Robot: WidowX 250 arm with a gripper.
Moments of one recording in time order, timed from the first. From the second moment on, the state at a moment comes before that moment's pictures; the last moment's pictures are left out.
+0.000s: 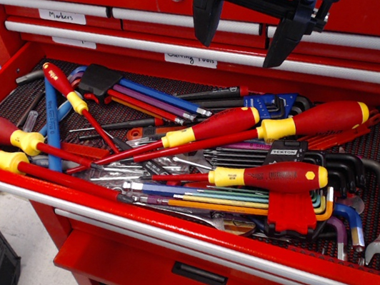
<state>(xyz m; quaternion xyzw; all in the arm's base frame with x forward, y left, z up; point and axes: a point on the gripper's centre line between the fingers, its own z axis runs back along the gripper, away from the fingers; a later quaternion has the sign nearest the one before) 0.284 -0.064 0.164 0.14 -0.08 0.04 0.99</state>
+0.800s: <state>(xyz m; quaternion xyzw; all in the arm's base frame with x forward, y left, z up) 0.278 -0.095 0.136 0.15 -0.15 -0.24 0.95</state>
